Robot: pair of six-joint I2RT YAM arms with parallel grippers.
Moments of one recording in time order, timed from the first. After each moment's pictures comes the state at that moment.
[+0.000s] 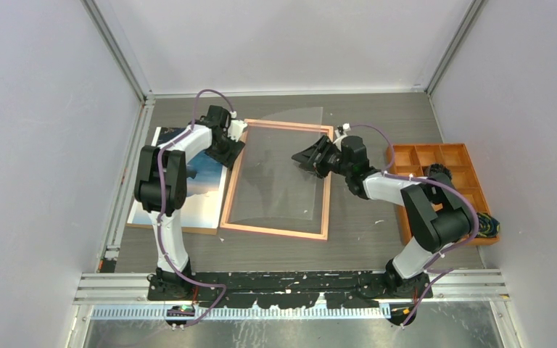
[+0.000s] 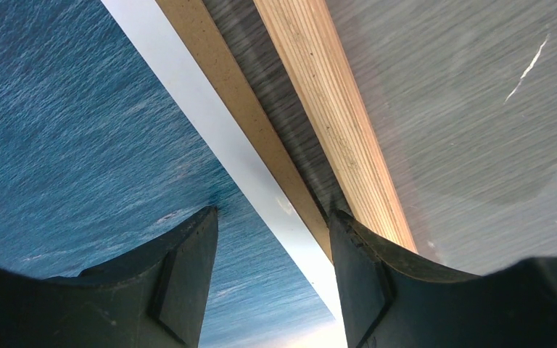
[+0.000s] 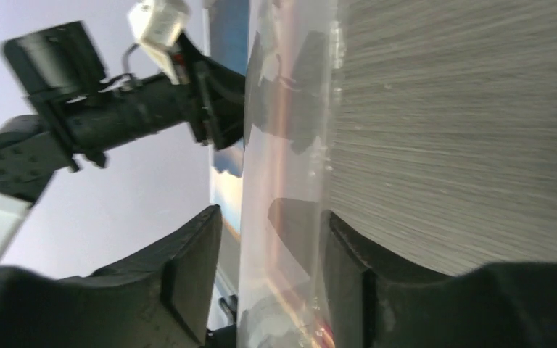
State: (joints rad) left arm -0.22 2.02 1.47 -0.62 0.09 0.36; right arm 0.41 1.64 0.75 0.58 -0.44 1.14
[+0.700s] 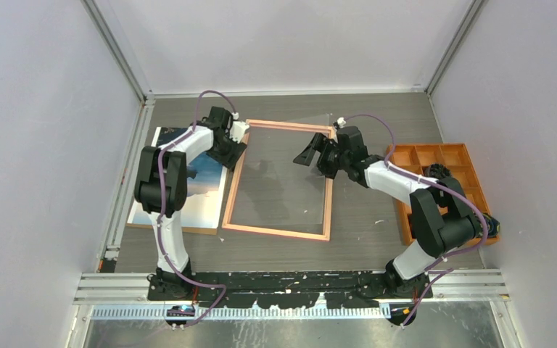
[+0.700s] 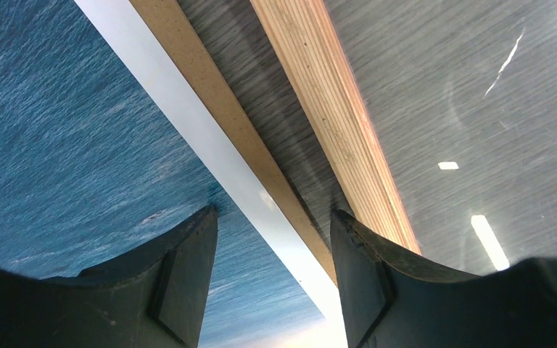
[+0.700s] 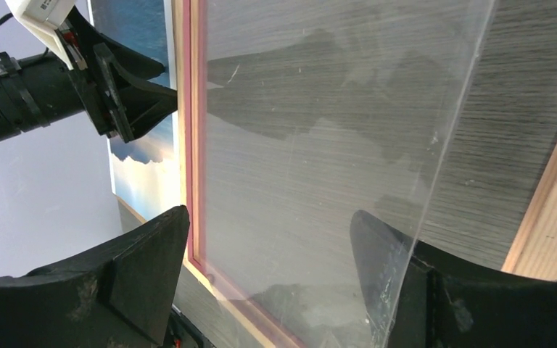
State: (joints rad) left arm -0.24 2.02 1.46 -0.62 0.09 0.36; right arm 0.41 1.59 0.90 0.07 -0.33 0.84
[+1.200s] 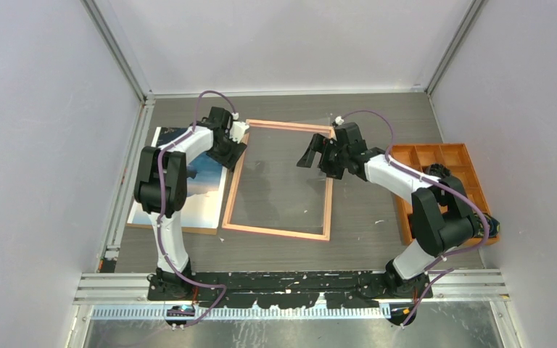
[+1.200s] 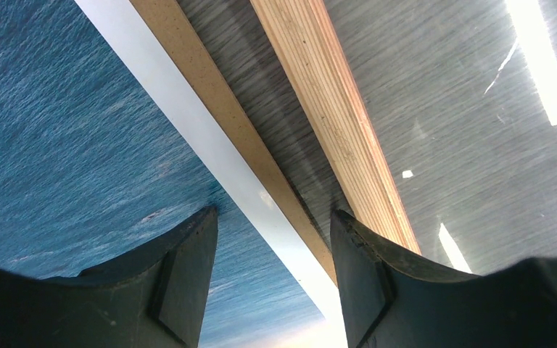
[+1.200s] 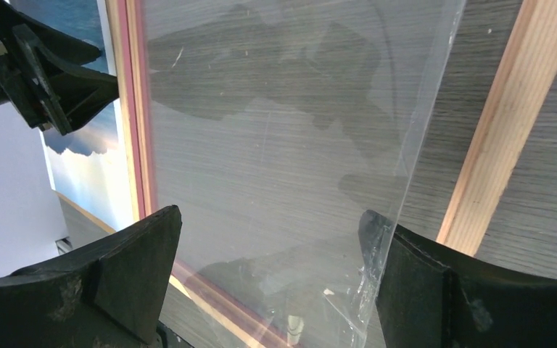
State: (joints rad) left arm -0.24 2.01 1.45 -0.61 0.09 0.36; right arm 0.41 1.60 1.00 -0.16 -0.27 0.71
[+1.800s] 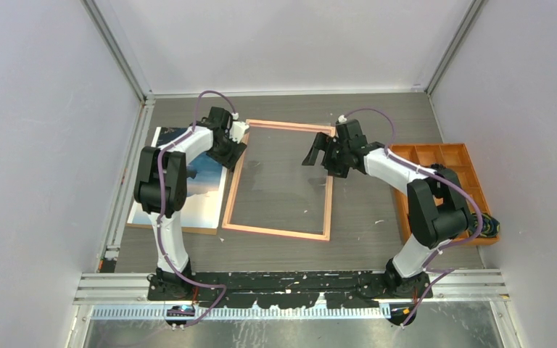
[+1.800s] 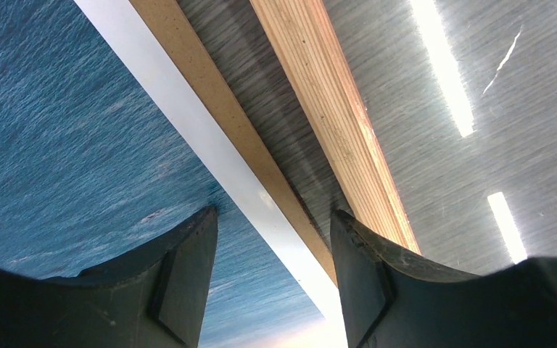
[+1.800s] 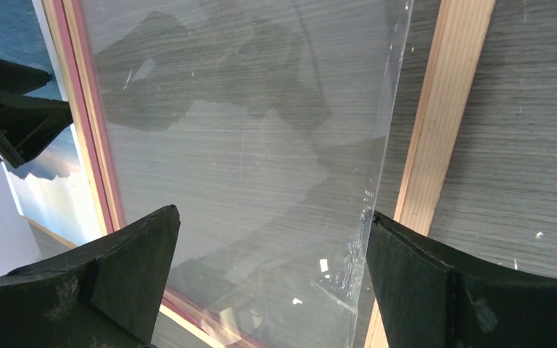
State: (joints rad) left arm -0.24 2.01 1.45 -0.61 0.10 0.36; right arm 0.37 1.66 1.06 -0.25 -0.23 0.67
